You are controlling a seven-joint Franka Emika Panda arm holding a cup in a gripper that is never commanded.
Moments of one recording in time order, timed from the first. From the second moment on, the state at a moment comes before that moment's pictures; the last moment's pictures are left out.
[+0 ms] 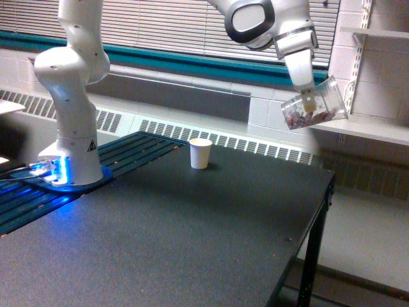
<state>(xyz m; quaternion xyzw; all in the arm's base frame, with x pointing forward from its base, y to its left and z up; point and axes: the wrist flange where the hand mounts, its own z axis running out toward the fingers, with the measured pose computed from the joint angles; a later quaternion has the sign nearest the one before) 0.623 0.014 0.429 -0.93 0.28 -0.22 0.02</state>
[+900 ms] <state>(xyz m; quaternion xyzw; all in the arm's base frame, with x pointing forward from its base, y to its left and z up) 0.598 0.084 0.388 -0.96 0.20 -0.19 0.00</state>
